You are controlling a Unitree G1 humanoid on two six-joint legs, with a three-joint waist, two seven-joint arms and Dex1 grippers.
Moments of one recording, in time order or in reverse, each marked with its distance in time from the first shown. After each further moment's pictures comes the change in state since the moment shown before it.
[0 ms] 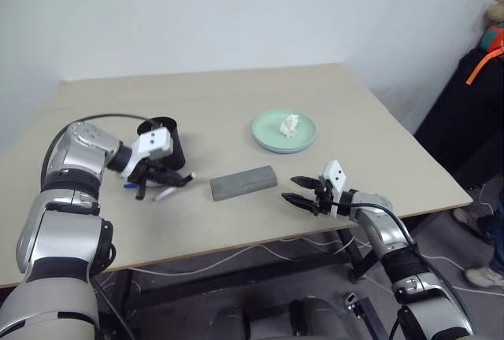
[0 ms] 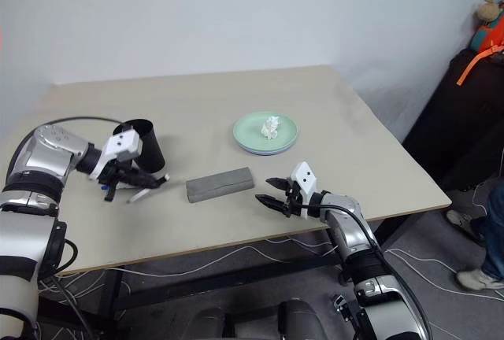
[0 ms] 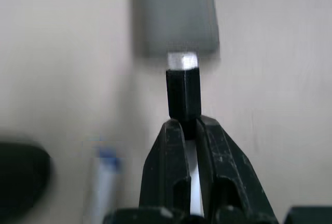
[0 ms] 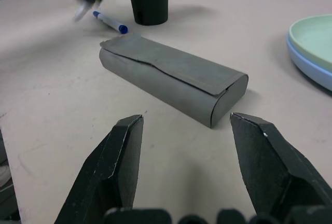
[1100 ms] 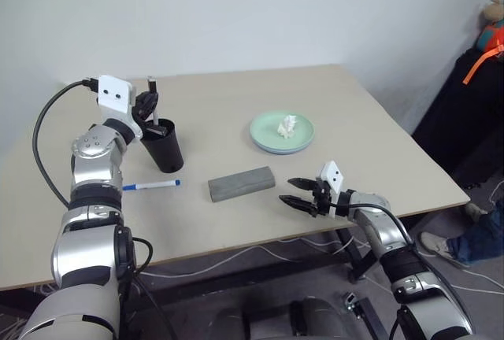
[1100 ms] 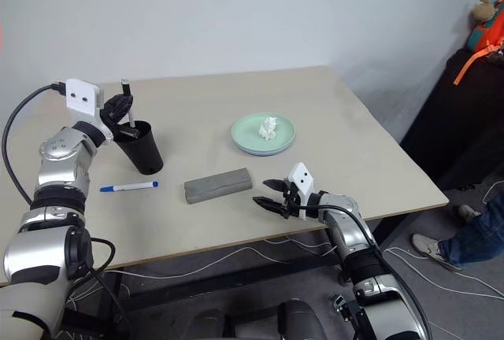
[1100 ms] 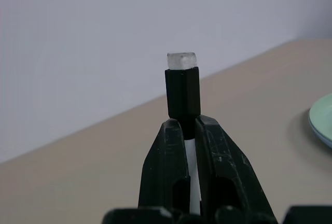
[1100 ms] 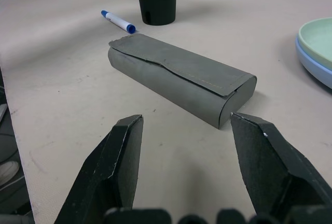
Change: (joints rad) left arm 0.116 -0.159 0.380 -0.020 -0.133 -0.171 1.033; right arm -0.006 0.001 0.015 0.000 -0.001 0.001 0.019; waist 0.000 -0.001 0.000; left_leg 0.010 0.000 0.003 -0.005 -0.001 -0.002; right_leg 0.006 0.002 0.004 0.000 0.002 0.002
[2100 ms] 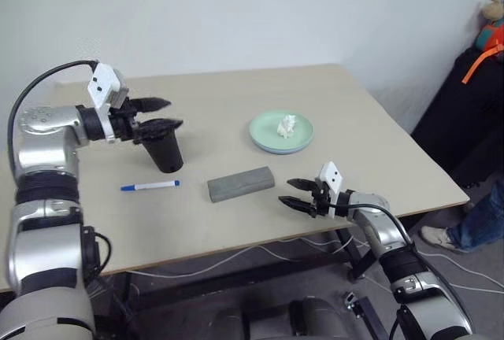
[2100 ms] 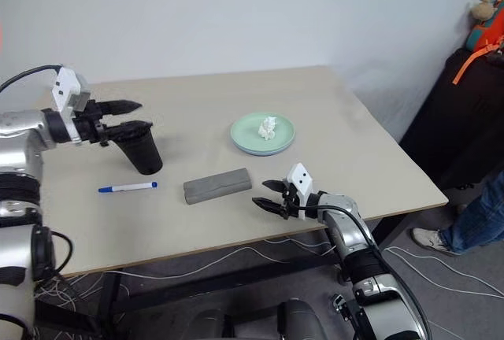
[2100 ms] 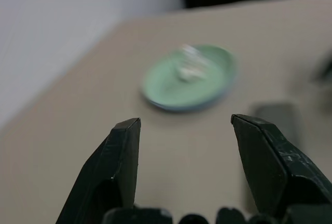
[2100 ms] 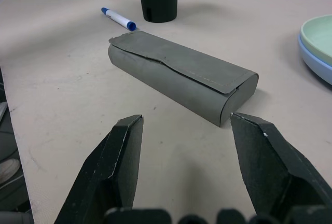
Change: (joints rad) left arm 0.008 0.262 -0.188 -0.255 -0.061 0.334 -0.928; right arm -0.004 0.002 0.006 0.008 -0.007 0.000 0.002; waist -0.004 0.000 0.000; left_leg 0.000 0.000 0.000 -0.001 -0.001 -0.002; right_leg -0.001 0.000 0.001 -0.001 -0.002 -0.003
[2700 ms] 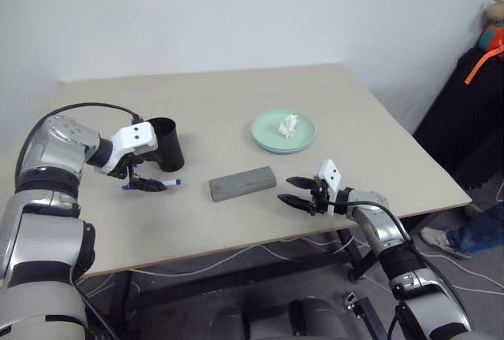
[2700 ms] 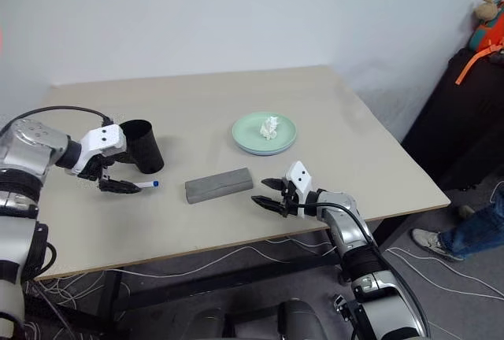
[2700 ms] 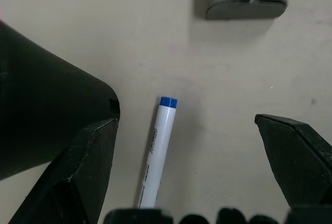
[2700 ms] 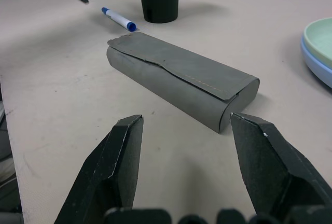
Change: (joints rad) left arm -0.142 -0.025 -0.321 0.408 0.415 -0.271 0.084; right arm -0.020 0.001 0.001 0.016 -0.002 -0.003 0.000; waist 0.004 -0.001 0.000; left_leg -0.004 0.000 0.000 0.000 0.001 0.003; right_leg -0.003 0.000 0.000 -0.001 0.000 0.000
